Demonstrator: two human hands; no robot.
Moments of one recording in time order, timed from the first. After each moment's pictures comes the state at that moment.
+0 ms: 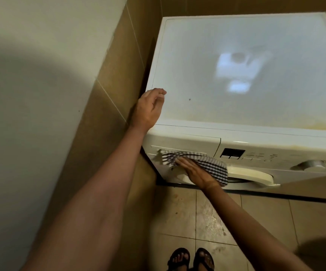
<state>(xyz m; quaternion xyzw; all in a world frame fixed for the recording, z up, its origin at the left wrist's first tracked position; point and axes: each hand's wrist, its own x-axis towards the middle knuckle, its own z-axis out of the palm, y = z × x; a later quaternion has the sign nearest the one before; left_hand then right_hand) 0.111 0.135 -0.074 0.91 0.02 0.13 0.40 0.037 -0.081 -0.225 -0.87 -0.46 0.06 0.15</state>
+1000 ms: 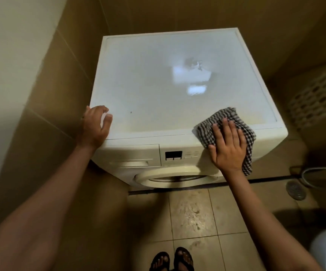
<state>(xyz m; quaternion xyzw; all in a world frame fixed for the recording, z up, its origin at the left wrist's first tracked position) 0.117 0.127 -0.083 0.96 -0.02 0.17 0.23 0.078 -0.278 -0.137 -0.95 -0.09 -0.31 0.02</state>
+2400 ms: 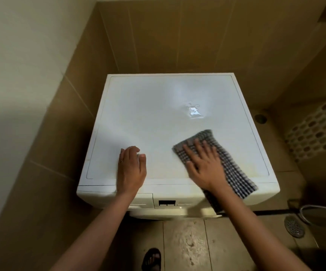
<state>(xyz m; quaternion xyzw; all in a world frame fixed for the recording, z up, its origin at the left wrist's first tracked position) 0.133 -0.002 -0.074 0.95 0.07 0.16 0.28 0.169 -0.252 -0.077 -0.98 -0.15 0.05 0.11</state>
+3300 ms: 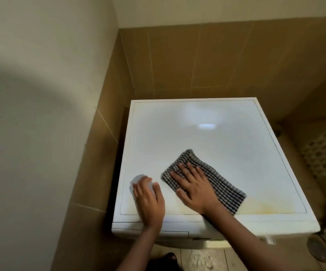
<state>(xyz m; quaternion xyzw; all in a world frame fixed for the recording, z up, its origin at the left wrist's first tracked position) 0.146 0.029 -0.055 0.88 0.20 0.23 0.37 0.200 -0.136 -0.062 -0.96 -0.27 0.08 0.09</state>
